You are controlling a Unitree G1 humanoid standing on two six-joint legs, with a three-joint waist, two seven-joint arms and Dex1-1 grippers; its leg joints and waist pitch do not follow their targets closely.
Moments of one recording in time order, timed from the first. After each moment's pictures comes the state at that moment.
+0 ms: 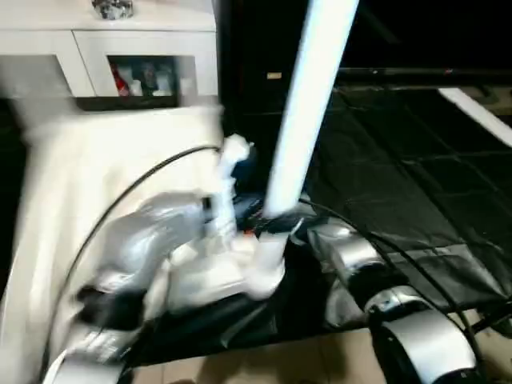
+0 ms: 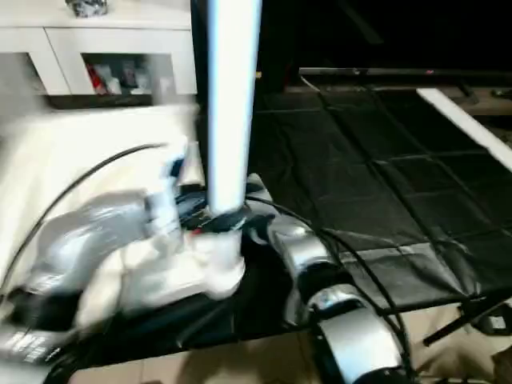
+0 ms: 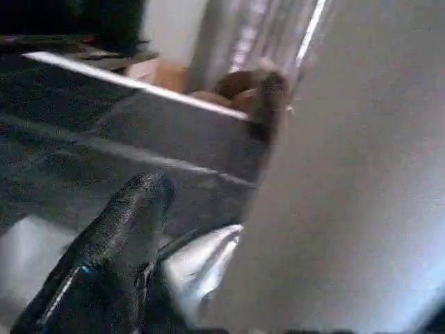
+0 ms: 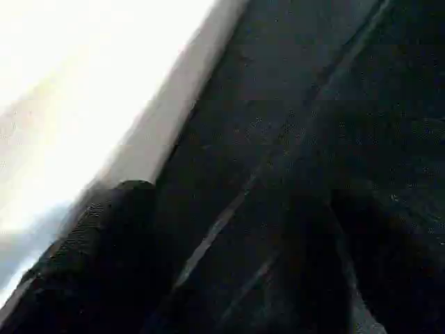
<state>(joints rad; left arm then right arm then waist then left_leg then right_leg) -0.56 0.24 -0.15 0.01 -0.51 0.68 -0.91 -0.75 -0.02 0.12 1.03 0.03 0.03 0.50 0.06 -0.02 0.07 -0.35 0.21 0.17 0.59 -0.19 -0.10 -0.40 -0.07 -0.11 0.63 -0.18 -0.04</state>
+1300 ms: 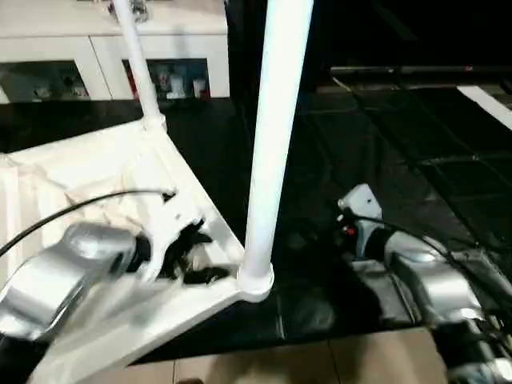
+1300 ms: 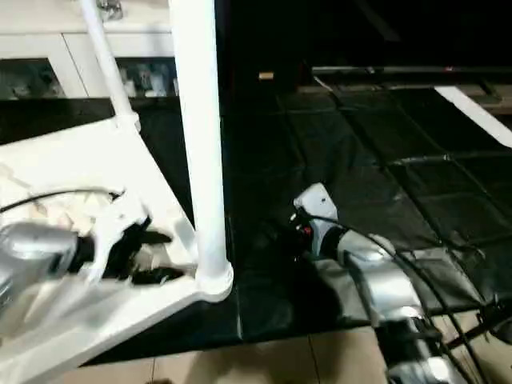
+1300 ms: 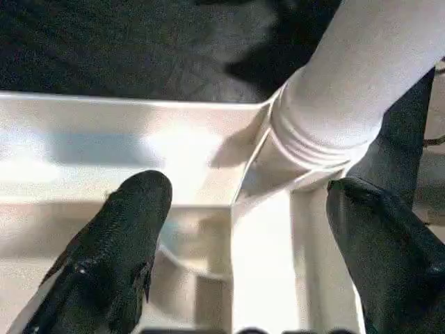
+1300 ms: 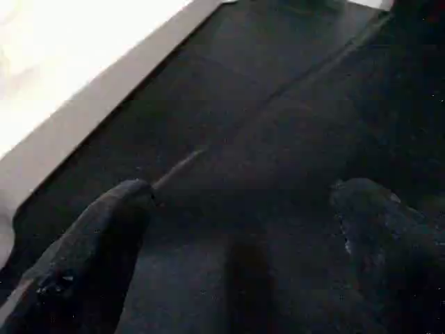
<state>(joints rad) -0.27 0.79 -0.20 -0.39 -0.39 0.96 -0.88 -0.30 -0.37 0.09 0.17 0.18 0.31 0.79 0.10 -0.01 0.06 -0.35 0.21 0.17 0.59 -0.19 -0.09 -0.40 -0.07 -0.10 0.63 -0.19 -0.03</state>
